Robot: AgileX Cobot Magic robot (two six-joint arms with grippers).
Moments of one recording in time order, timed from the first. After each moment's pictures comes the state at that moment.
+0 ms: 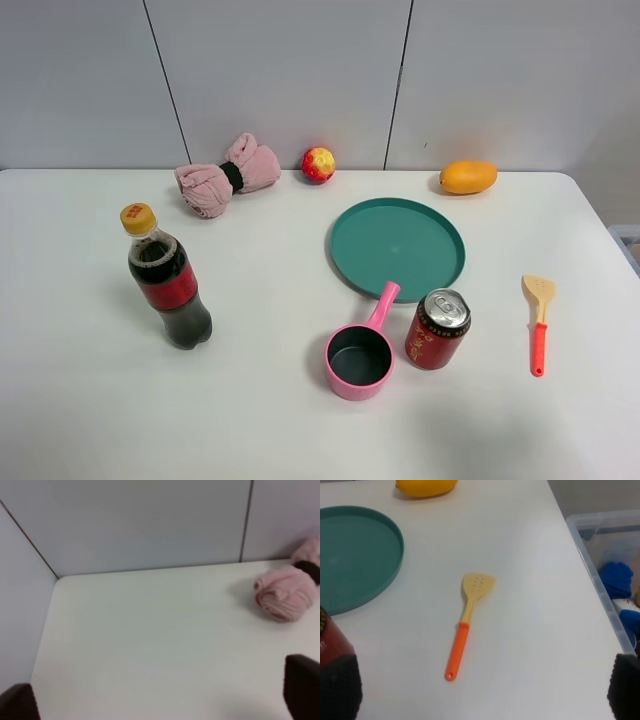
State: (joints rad) left arm 0.12 0.89 -1.15 0.05 0.87 0.07; right arm -0.05 0.00 -0.50 -0.05 1.07 0.04
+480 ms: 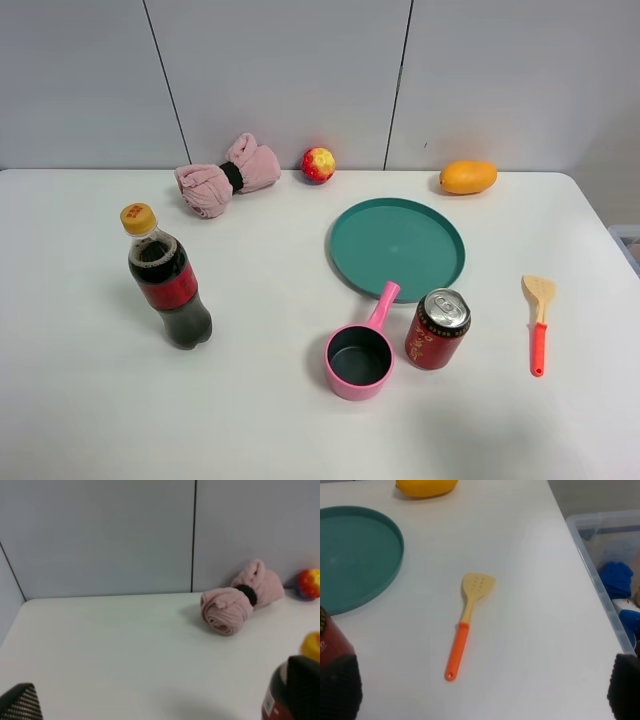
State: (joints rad) left arm 0.12 0.24 -0.73 -0.09 0.83 0.07; right arm -0.05 0.00 -0.50 -0.05 1.07 0.04
